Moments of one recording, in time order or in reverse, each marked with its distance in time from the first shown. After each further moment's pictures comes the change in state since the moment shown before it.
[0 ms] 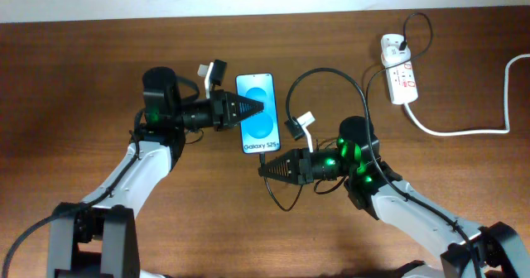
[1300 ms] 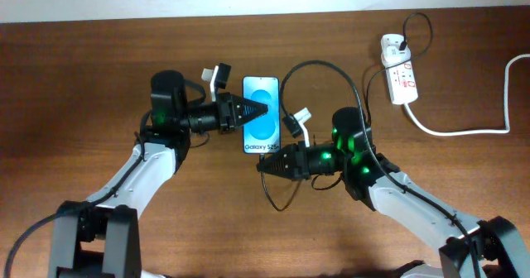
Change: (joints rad) left arm -0.031 0.001 -0.021 -0.031 -0.084 0.019; right arm -0.002 0.034 0.078 -0.197 0.030 -0.029
